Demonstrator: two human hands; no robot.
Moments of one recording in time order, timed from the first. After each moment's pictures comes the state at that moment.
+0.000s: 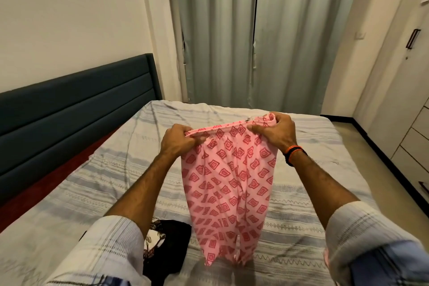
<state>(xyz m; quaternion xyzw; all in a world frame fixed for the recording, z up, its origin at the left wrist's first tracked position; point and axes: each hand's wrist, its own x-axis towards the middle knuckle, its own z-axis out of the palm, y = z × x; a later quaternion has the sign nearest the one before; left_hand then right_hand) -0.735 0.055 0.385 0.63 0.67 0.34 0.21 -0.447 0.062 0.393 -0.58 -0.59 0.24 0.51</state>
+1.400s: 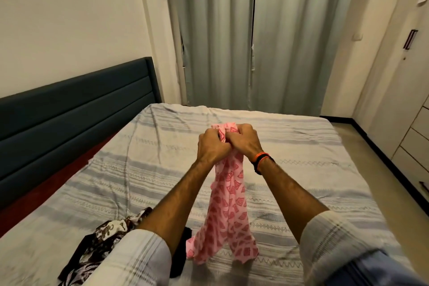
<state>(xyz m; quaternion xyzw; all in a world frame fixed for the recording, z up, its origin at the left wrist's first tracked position) -0.638 0.041 0.387 0.62 0.65 0.39 0.21 -0.530 0.047 0.398 -0.59 -0.61 0.30 0.43</state>
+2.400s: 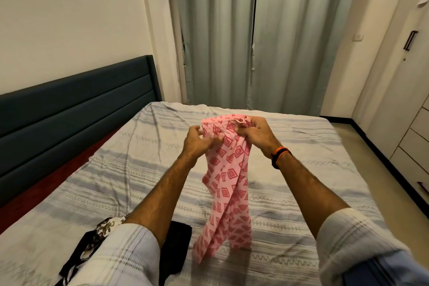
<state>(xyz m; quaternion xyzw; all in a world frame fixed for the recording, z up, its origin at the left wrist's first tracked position) -0.683 0.049 0.375 0.52 0.61 0.46 0.39 -0.498 0.050 0.403 -0.47 -0.63 0.40 0.47</state>
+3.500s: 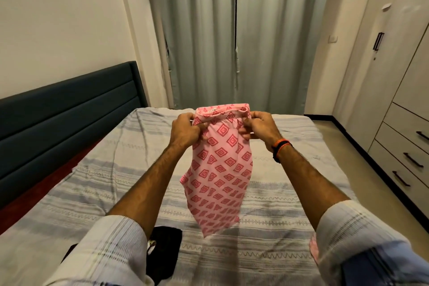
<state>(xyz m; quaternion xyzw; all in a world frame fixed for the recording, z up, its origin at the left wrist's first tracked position) -0.667 0.060 0.415 0.62 0.60 0.44 0.23 -0.449 0.037 0.423 -0.55 -0.54 0.38 0.51</state>
